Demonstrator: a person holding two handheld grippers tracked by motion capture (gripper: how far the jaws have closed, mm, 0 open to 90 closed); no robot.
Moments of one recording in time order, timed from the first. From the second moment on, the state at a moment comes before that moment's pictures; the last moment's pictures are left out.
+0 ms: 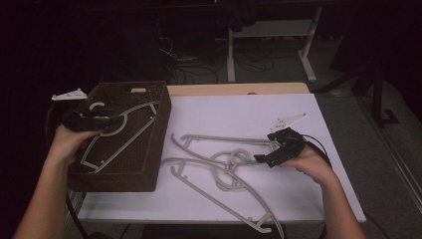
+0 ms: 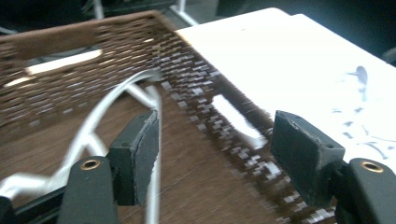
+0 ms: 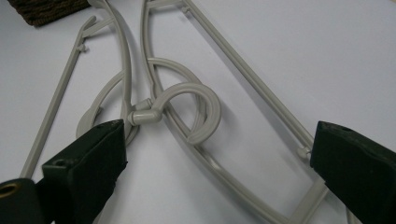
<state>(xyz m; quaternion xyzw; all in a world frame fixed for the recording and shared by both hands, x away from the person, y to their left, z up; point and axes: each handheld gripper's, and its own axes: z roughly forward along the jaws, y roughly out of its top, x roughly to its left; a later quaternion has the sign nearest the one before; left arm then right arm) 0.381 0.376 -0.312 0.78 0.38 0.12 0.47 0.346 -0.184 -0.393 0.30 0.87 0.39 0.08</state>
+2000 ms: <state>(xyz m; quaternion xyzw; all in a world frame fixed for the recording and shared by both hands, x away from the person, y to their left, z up) 0.346 0.203 -0.349 0.83 0.23 0.03 0.51 0.285 -0.126 -0.446 0.26 0.93 0.26 0.06</state>
